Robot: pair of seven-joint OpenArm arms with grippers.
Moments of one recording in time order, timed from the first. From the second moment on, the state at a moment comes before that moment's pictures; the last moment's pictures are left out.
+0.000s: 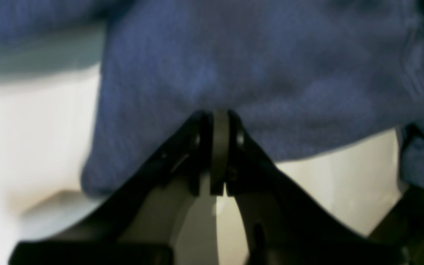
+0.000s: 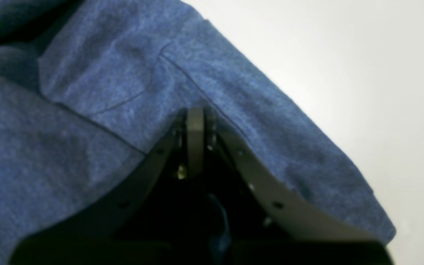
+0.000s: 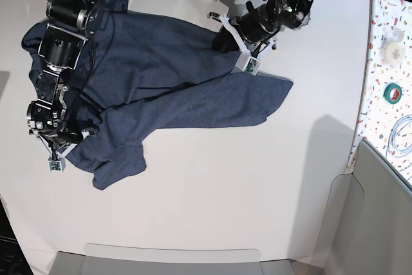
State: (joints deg) left arm 17.2 -12.0 13.5 97.7 -31.5 -9.9 41.9; right arm 26.1 11.9 21.9 57.0 -7.7 22.5 -39.0
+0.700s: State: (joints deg) left arm 21.5 -13.9 -5.7 91.2 -28.8 -5.9 30.1; right arm 27.3 15.5 22.2 50.5 -8.3 14.9 -30.6
